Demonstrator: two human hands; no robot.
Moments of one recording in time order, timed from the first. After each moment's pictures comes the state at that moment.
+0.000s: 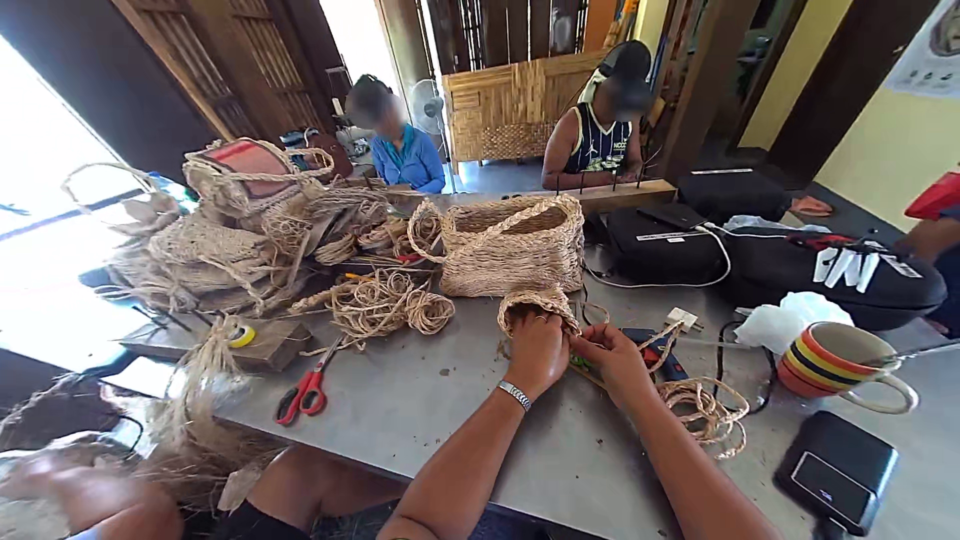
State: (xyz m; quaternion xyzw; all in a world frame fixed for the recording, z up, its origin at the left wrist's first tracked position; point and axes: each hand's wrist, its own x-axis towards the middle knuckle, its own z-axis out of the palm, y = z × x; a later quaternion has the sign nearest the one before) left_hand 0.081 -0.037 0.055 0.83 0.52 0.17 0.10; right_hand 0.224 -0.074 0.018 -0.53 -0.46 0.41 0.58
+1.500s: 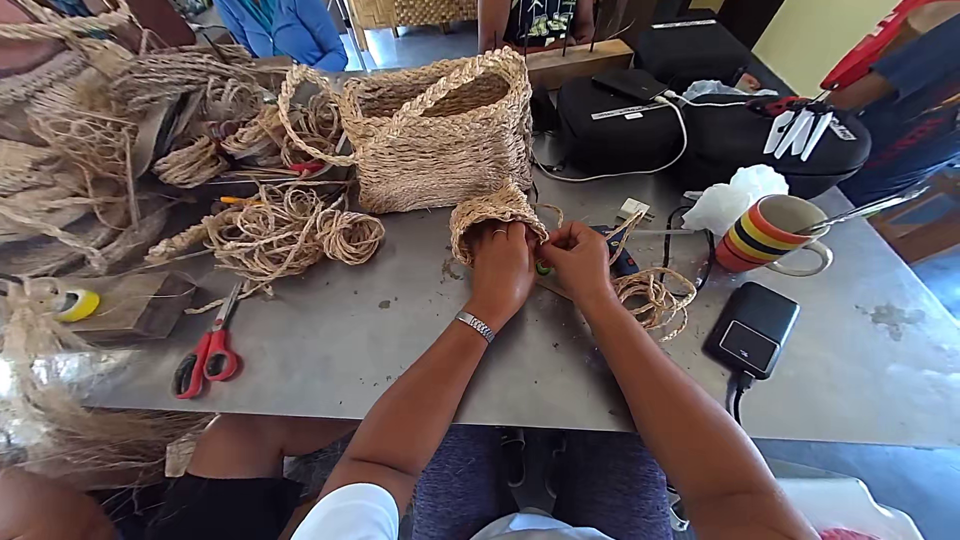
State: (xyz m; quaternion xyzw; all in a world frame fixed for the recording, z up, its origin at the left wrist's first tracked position) left_hand 0.093 -0.049 0.032 0.83 0.46 0.29 0.07; right_hand 0.228 -0.072 0.022 -0.65 -0.48 0.26 0.53
